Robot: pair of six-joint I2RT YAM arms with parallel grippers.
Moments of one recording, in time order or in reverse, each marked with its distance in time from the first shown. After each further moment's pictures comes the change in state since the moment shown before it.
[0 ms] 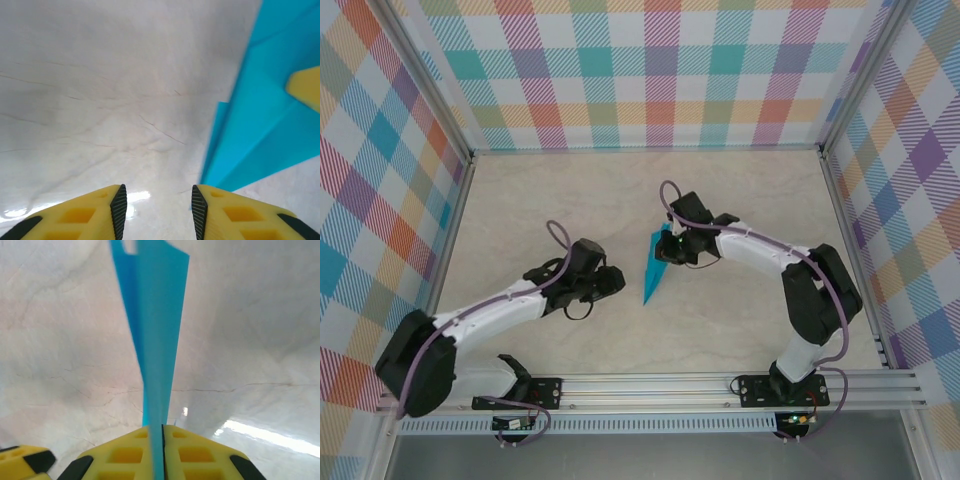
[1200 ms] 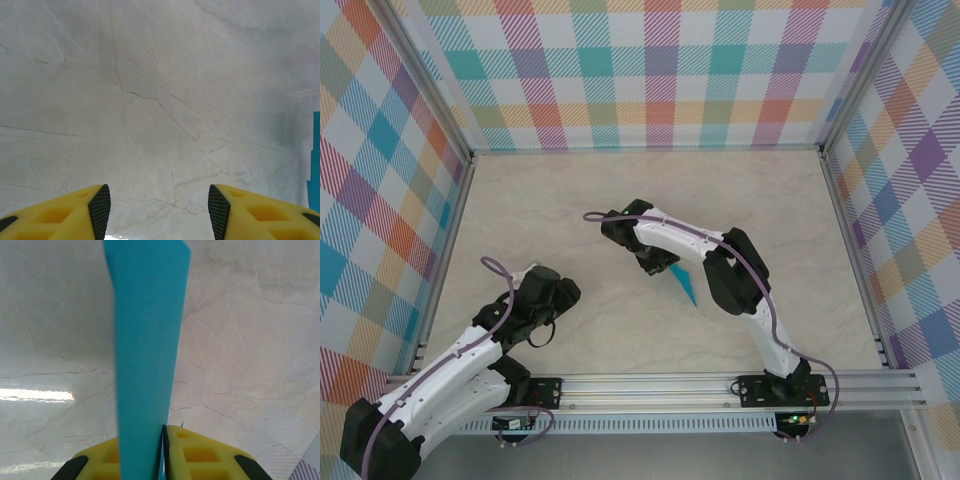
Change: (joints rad) left arm 0.121 -0.459 -0.217 -0.231 -0.203 -0.116; right arm 0.263 0.544 0.709 -0.901 0.746 -0.150
